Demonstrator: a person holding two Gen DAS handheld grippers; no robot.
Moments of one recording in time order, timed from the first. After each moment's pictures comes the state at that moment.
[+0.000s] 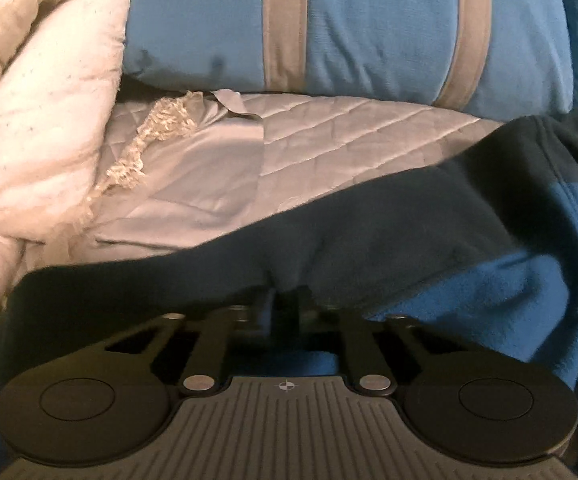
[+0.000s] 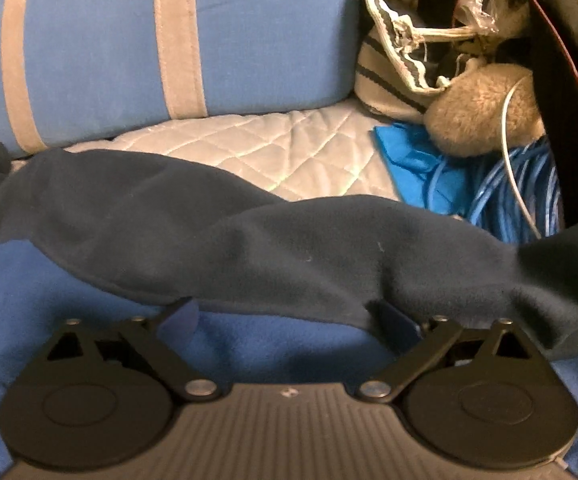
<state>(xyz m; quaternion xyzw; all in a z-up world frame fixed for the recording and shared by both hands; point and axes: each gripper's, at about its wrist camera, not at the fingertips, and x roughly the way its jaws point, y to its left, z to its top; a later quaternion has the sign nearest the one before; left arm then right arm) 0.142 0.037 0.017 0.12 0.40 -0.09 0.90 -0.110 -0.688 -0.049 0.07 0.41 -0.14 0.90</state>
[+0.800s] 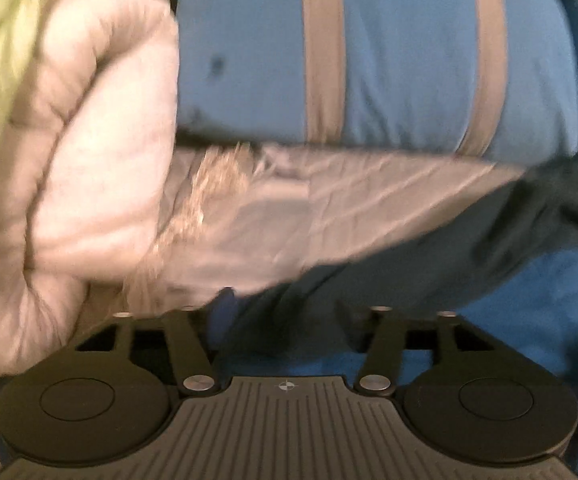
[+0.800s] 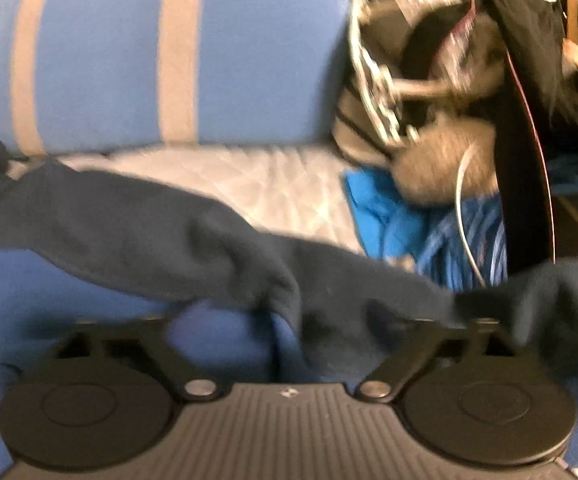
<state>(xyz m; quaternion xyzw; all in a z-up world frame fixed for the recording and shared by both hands) 0.124 0.054 0.084 0.12 0.35 -0.07 0.93 -0.129 -0.684 -0.008 0.02 0.37 -0.16 0.91</state>
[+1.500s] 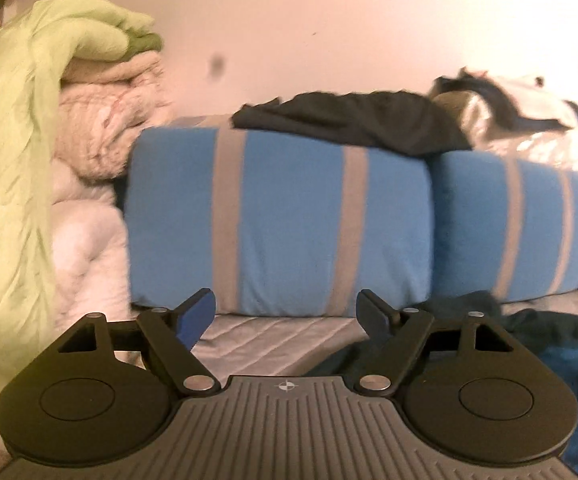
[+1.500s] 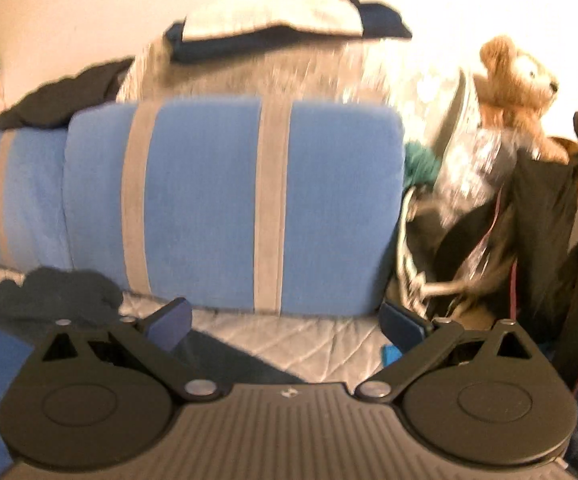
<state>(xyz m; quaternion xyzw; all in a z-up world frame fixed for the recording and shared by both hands) 0.045 0.018 0.274 0.07 0.23 -0.22 0.94 -0.140 -0.656 0.186 0.01 0.27 -0.08 0.96</state>
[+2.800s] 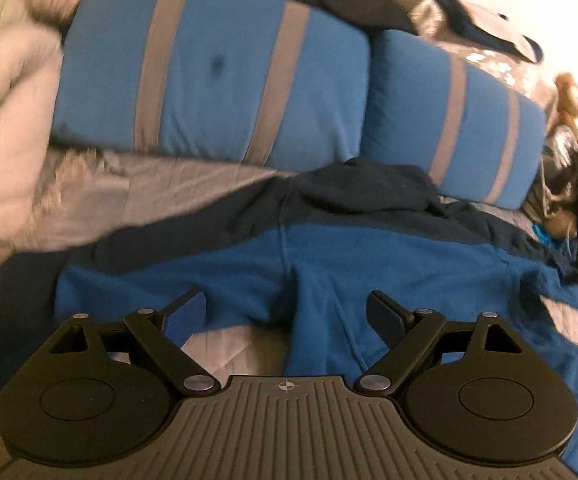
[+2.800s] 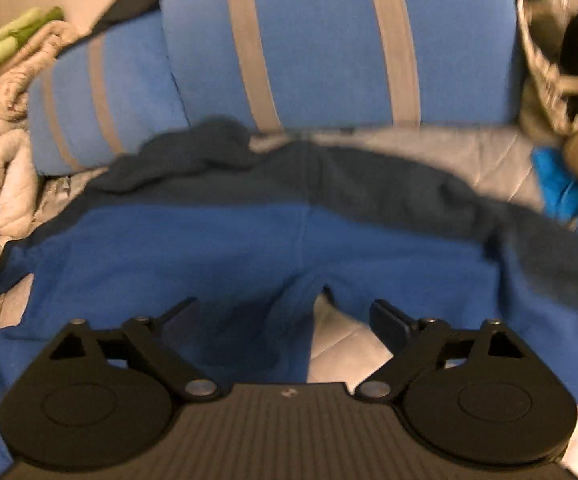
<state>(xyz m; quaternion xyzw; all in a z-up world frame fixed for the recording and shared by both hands) 0.000 0.027 0.127 0.01 0.37 -0.28 0.88 -0.174 -0.606 0.048 0.14 0.43 0.09 0.89</state>
